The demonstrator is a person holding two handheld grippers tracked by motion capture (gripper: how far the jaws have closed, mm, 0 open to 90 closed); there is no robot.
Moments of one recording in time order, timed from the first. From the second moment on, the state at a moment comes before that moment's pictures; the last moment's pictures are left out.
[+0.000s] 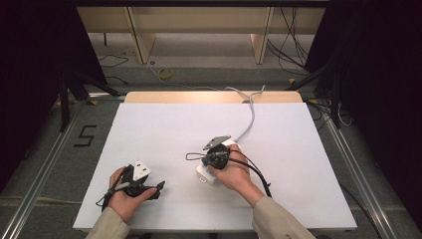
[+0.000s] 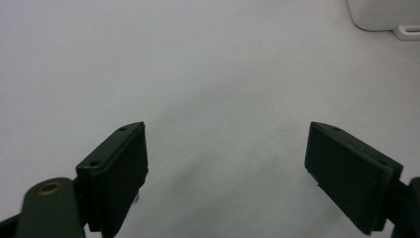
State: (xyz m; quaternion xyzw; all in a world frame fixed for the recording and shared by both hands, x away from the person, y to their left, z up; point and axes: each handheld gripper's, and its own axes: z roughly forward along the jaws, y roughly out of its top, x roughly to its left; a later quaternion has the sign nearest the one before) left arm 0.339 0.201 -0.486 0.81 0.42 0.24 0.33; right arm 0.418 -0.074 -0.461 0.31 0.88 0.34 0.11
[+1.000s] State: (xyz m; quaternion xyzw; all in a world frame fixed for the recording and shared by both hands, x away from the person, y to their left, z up) left arm 0.338 0.201 -0.486 0.81 0.42 0.24 0.33; right arm 0.414 -0.101 -0.454 0.30 0.87 0.36 0.12
